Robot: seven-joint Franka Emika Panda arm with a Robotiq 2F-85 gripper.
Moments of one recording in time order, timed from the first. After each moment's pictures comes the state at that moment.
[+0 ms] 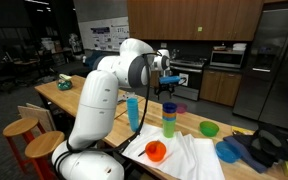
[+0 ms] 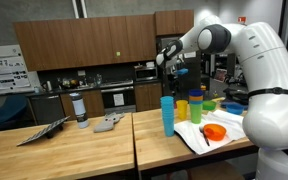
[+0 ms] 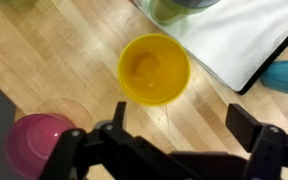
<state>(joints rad) 0.02 0.46 0.04 -1.45 -0.14 1.75 -0.67</state>
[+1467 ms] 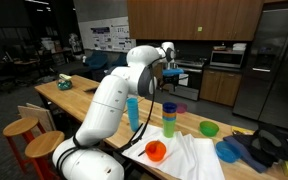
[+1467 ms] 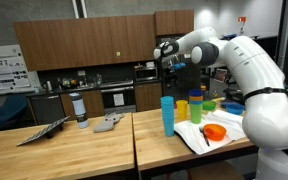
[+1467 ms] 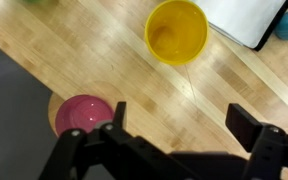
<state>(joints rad) 0.01 0.68 0.06 -0.99 -0.14 1.54 -0.53</state>
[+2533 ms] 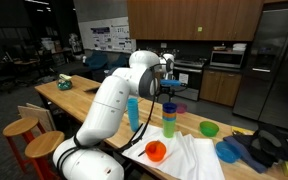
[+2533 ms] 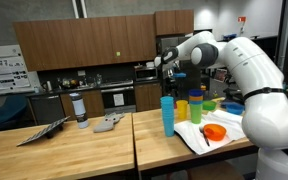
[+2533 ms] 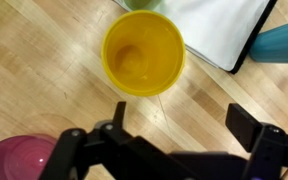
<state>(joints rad) 0.00 0.70 0.07 -1.12 -0.07 1.53 -0.55</state>
